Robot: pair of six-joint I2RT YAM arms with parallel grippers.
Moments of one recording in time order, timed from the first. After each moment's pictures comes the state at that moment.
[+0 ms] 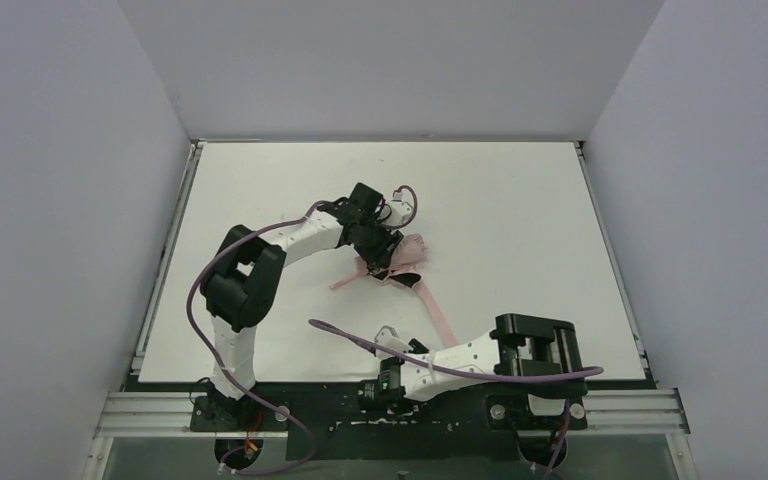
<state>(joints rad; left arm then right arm) -0.61 2.00 1.38 -0.40 0.29 0.20 1.56 1.81 1.00 -1.10 0.66 0.80</state>
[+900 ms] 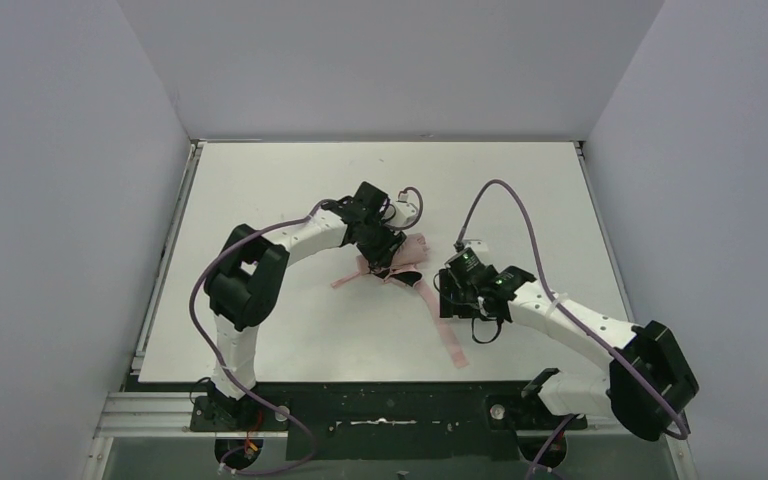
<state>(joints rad) -0.64 2.01 1.41 -0.42 0.25 0.25 0.70 1.21 0.72 -0.65 0.21 0.61</state>
